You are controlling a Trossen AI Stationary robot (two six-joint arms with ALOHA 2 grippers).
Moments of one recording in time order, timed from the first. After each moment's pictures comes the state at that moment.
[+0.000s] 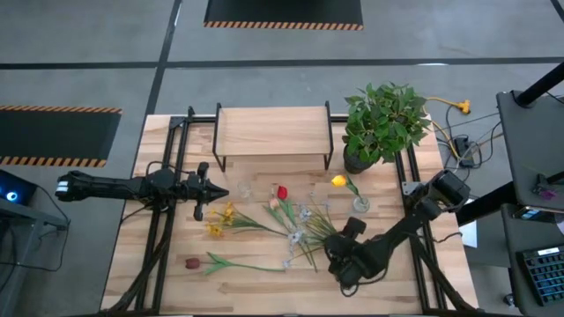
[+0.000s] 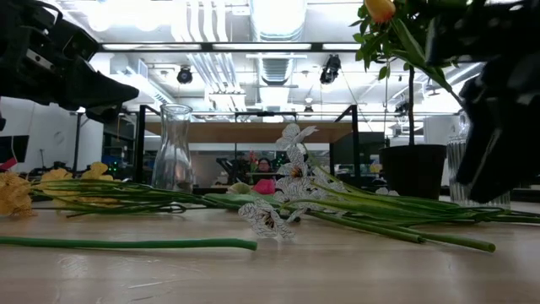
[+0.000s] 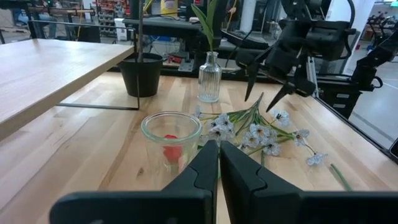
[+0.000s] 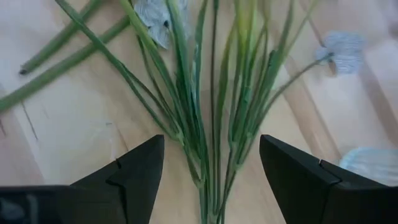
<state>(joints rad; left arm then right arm) -0.01 0.28 0.01 0.12 -0.01 -0.08 0.69 1.86 1.12 -0.80 0.52 1.09</state>
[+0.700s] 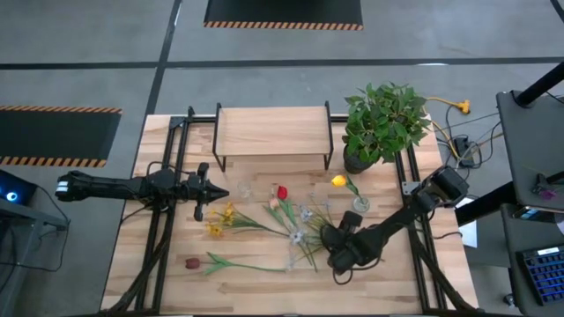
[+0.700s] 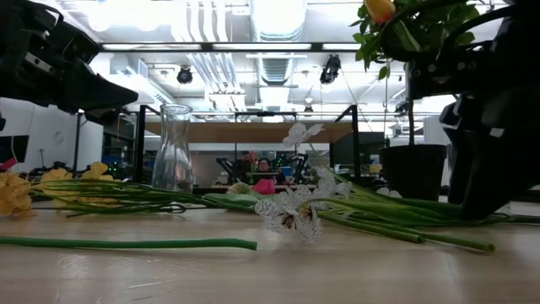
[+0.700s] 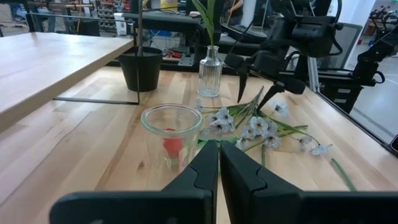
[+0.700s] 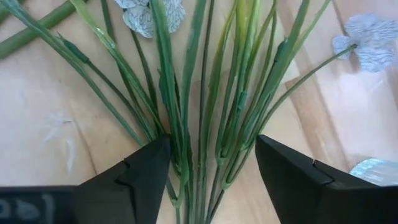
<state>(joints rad) -0.01 0.28 0.01 0.10 -0.01 -0.08 0.60 1.85 1.04 -0.72 0.38 0.97</state>
